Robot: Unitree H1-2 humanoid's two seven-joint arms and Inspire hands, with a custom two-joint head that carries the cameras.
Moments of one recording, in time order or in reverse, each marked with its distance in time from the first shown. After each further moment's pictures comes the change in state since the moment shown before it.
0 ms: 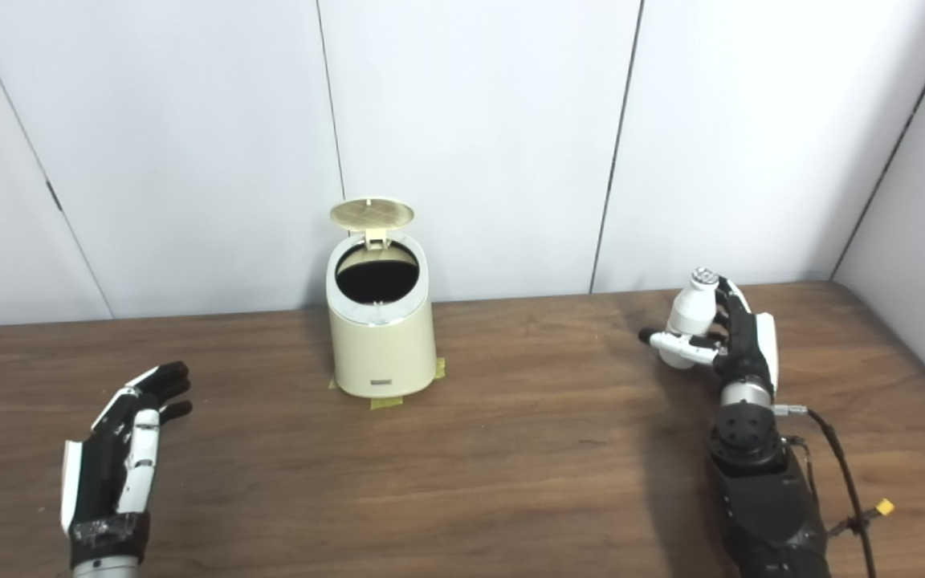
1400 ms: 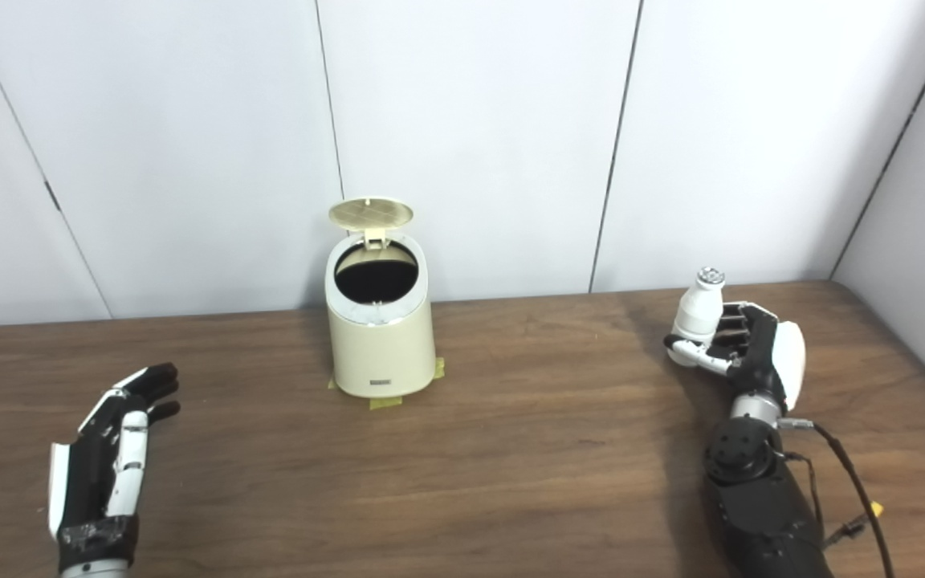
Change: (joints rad) left arm 0.009 0.006 0.010 -0.013 0.017 -0.006 0.010; right arm -0.054 -0.029 0.060 0.267 -0.090 -0.248 -0.254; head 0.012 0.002
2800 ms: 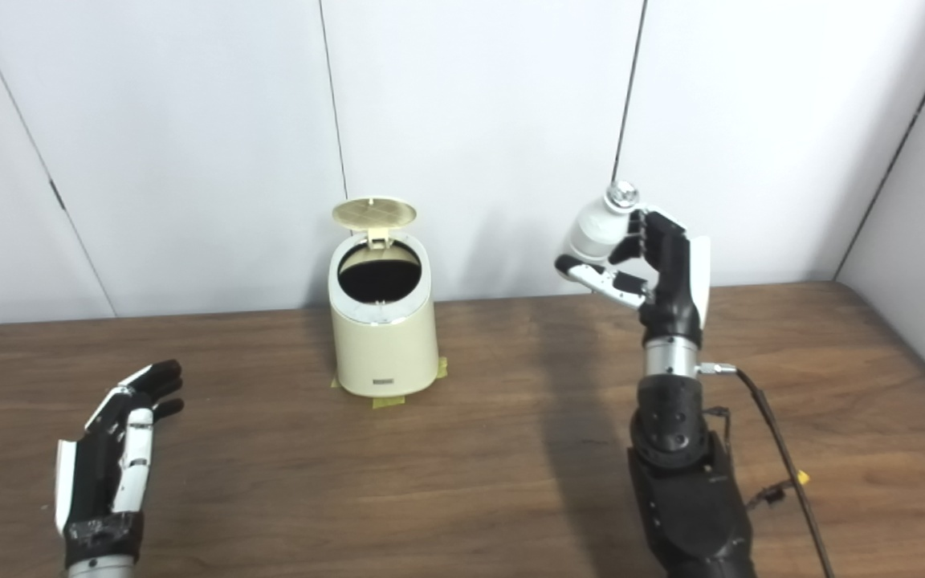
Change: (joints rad) left arm -0.014 0.000 -0.022 0.017 0.006 0.000 0.017; right arm 0.070 0.200 0.047 -0.642 0.018 0.048 0.184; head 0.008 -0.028
